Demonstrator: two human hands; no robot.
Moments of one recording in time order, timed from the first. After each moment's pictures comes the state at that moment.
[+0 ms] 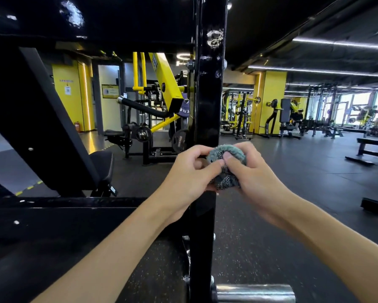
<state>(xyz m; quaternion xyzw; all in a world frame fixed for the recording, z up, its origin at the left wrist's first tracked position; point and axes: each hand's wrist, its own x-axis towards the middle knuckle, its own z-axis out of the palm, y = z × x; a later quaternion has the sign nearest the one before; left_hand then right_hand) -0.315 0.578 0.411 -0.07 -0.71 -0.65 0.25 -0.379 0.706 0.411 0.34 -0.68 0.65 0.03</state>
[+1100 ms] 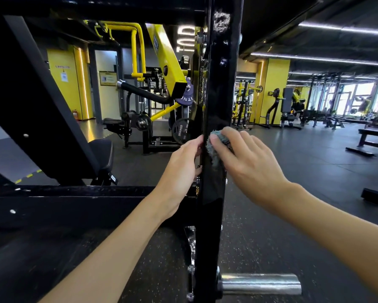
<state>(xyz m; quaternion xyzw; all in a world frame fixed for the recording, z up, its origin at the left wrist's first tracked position) -0.334 0.548 0.388 -0.04 -0.69 -0.67 0.27 -0.437 0.686 0.389 0.46 -0.67 -0.01 0.58</state>
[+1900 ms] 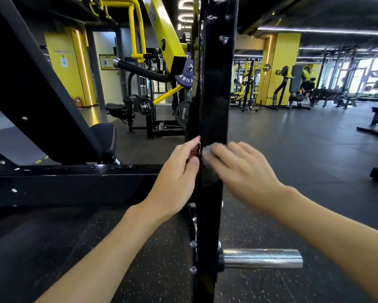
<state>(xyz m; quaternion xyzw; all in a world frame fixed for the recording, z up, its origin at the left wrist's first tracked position) -0.336 0.529 0.317 -0.06 -0.83 -0.44 0.33 -0.435 0.685 0.330 0.53 -0.66 -0.03 0.53</state>
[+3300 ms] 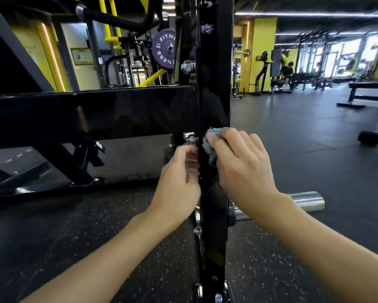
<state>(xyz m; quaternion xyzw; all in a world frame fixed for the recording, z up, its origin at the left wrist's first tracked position) -0.346 0.526 0.146 -0.04 -0.82 -0.47 0.33 -0.420 0.660 0.157 0.38 -0.70 0.13 0.58</state>
